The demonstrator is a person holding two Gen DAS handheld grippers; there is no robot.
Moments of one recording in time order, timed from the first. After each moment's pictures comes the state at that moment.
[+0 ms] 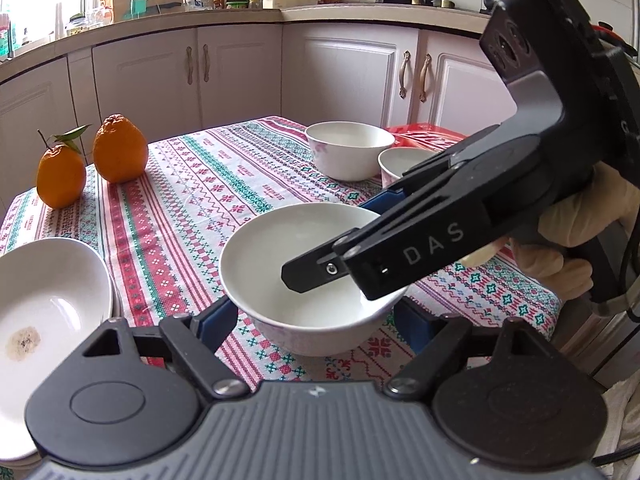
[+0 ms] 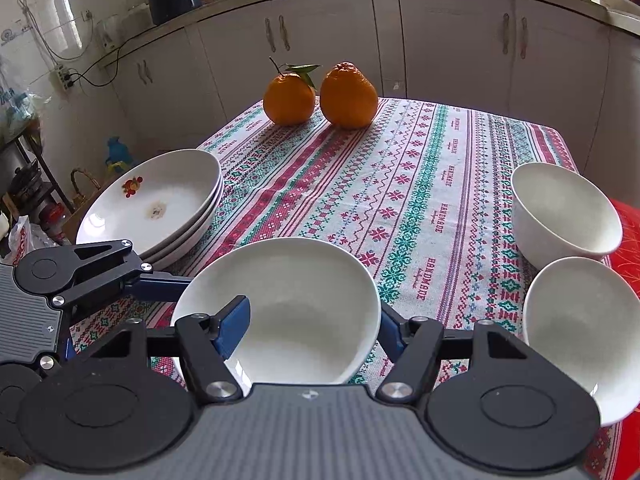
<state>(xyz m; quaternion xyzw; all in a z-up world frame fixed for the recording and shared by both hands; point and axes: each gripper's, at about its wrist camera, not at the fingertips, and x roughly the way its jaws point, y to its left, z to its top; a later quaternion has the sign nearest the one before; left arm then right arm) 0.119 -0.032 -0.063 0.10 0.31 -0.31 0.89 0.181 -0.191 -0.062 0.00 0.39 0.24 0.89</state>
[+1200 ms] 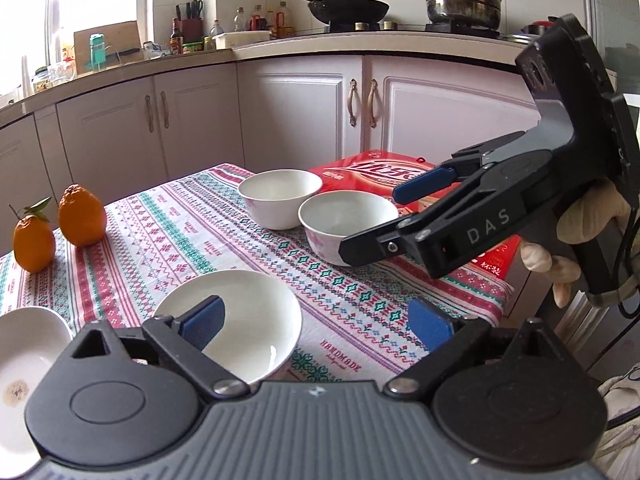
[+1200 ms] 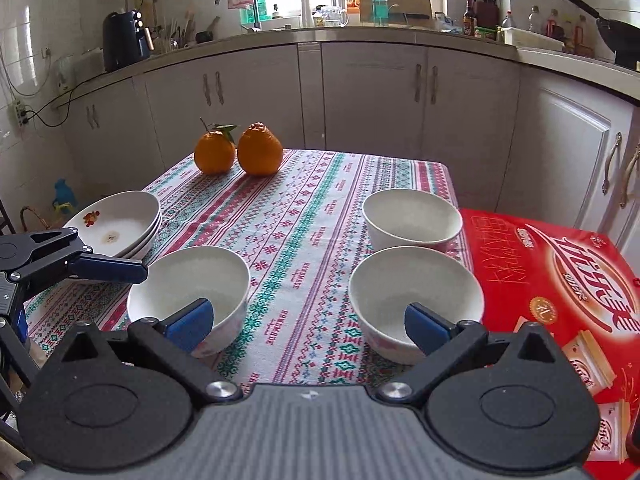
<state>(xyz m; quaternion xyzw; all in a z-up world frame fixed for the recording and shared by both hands) 0.081 -0.077 -0.026 0.12 0.26 -0.36 0.89 0.103 -0.276 -0.023 -0.01 0.31 0.14 0.94</state>
